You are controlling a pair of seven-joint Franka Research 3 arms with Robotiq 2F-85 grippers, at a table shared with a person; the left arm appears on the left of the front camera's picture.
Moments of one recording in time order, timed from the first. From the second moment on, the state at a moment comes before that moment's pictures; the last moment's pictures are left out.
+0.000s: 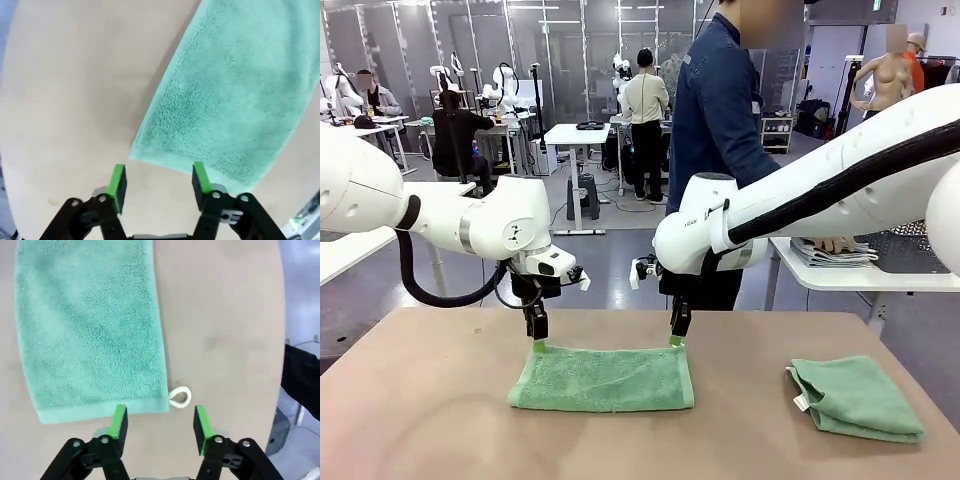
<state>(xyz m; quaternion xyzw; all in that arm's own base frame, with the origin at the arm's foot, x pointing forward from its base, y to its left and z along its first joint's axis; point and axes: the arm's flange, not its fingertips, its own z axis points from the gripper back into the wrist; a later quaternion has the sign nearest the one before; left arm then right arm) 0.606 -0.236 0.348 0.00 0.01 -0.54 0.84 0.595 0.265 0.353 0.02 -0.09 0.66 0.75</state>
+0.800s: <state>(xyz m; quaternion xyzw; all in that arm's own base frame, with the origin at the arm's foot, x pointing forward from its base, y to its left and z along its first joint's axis) 0.410 -0.206 0.407 -0.09 -0.02 -0.46 0.89 0.496 0.262 0.403 -0.01 -0.08 0.42 0.90</state>
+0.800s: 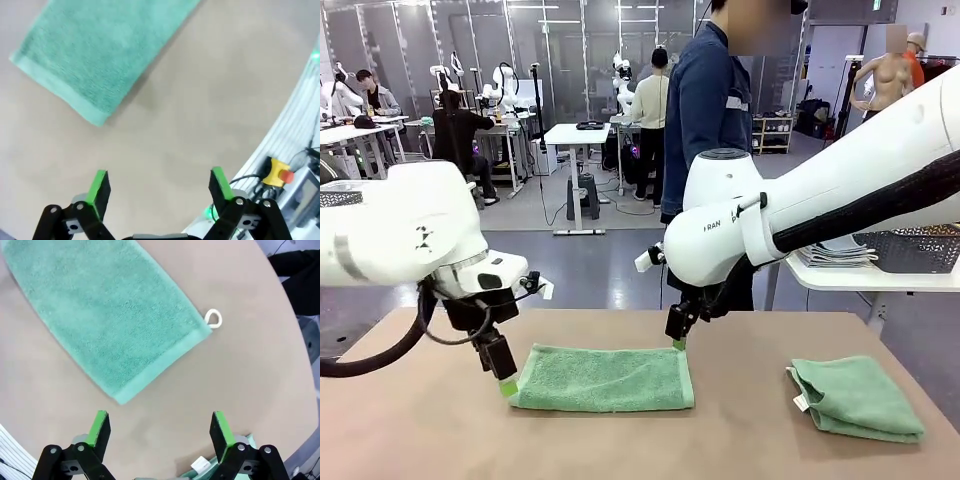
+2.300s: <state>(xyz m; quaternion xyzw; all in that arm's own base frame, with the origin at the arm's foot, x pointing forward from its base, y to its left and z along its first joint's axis) 0.301 -0.074 0.727 -0.07 -0.26 -0.45 0.85 0.529 0.267 0.311 0.07 -0.03 0.09 0.99</state>
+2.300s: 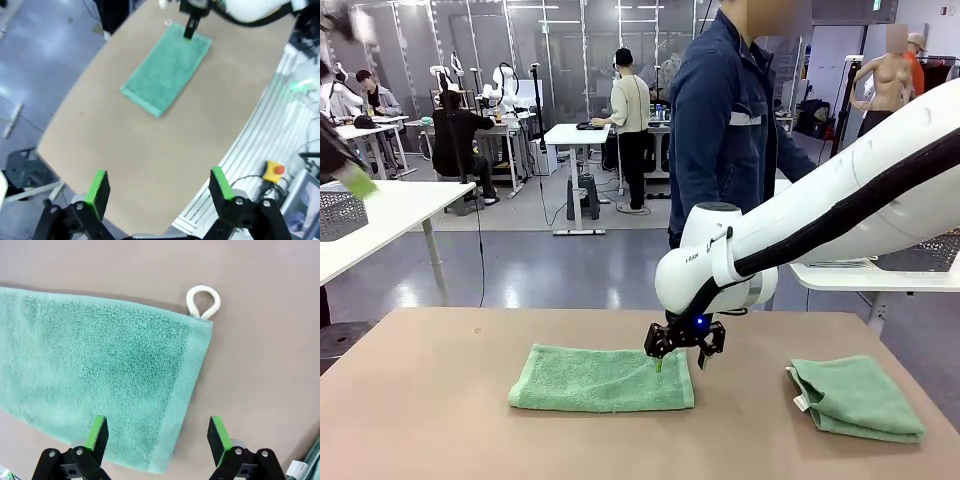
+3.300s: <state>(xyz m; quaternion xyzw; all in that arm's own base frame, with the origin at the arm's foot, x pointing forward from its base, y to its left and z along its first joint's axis) 0.279 0.024 0.772 -0.11 -0.32 -0.43 0.84 0.529 0.270 0.285 0.06 -0.01 0.05 1.00</state>
